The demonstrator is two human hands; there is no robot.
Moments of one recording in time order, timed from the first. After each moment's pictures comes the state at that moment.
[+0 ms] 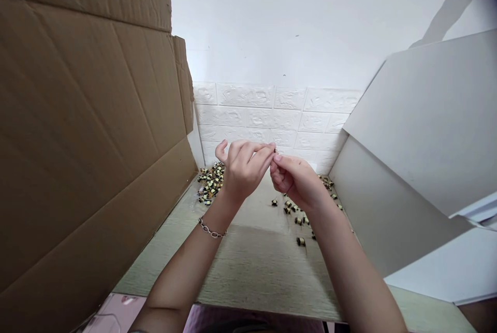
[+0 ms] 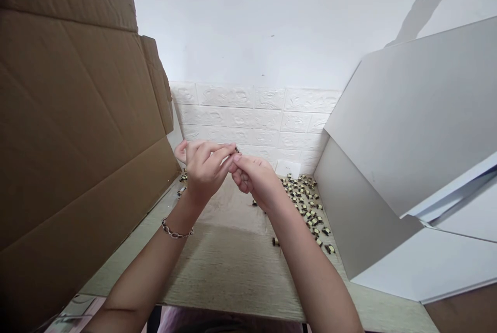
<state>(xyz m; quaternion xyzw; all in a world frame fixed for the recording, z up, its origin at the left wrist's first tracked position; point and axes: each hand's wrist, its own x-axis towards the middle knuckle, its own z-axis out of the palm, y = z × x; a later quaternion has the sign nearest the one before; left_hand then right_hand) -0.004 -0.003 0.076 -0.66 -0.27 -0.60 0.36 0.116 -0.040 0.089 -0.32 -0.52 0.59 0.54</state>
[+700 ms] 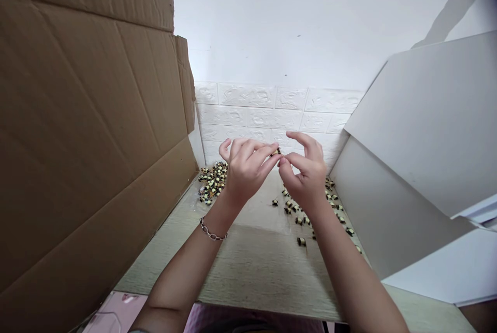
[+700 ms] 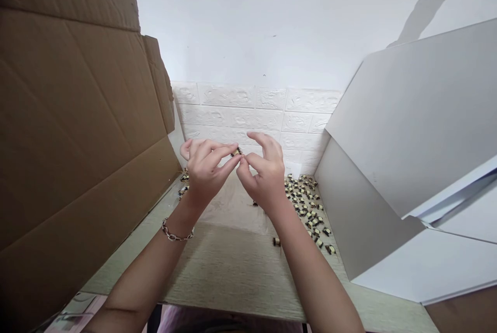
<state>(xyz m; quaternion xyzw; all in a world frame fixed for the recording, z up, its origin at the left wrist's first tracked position) -0.002 -0.009 0.079 -0.68 -0.27 -0.62 0.27 0.122 -0.036 0.081 -0.36 -0.70 -0.16 0.59</state>
